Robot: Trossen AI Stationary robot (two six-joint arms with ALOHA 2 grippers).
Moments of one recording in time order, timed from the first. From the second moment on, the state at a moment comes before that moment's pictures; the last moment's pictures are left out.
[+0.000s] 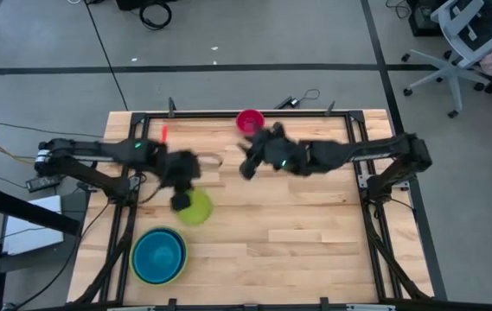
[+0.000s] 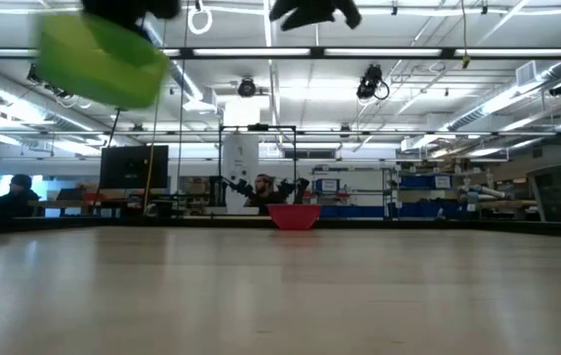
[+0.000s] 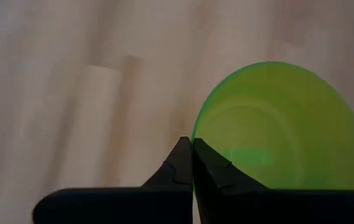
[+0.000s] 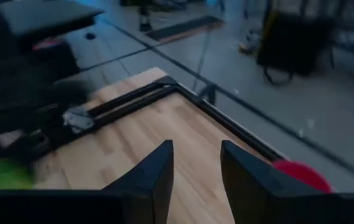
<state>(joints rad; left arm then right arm) -0.02 1.23 1.18 -1.08 0.04 -0.26 0.07 1.63 1.50 -0.33 0.63 0.32</state>
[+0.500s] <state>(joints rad) -0.71 1.00 0.80 -0.93 -0.07 -0.92 -0.09 1.60 1.50 -0.55 0.57 0.52</state>
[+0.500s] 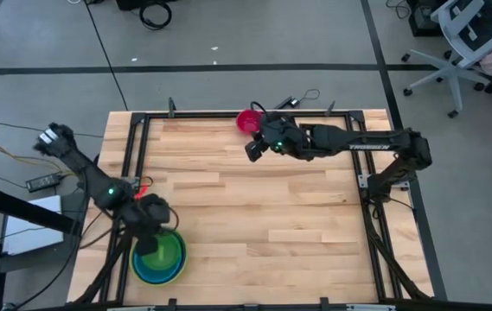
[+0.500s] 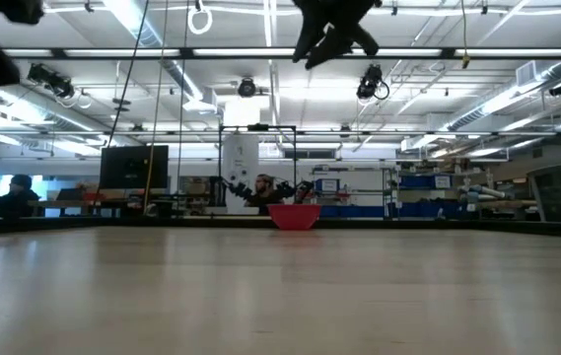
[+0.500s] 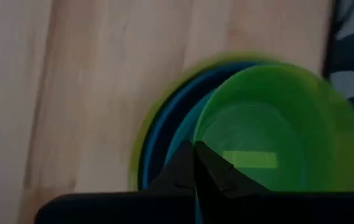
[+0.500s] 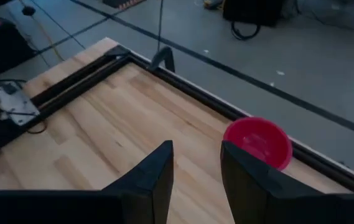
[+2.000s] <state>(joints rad) -0.71 1.02 0.98 -1.31 -0.29 -1.33 -0.51 2.07 1.50 -0.45 0.12 0.74</state>
